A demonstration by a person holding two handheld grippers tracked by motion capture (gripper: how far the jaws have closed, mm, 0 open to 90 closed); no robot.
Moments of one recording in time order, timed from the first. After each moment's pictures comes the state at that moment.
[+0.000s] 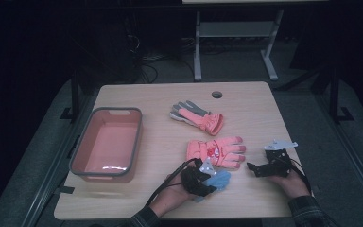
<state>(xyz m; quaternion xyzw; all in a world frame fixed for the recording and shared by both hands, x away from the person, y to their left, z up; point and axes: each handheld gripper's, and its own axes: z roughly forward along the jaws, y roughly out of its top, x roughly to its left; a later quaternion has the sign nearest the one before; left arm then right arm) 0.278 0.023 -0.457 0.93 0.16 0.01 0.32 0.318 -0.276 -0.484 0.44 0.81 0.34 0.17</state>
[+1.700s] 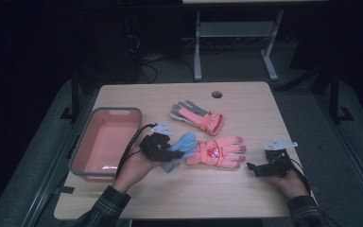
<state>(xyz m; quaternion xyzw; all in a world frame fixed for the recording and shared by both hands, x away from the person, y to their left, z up) 0.329 0.132 -0.367 0.89 0.27 0.03 0.38 0.318 -0.276 -0.484 0.44 0.81 0.34 0.17</state>
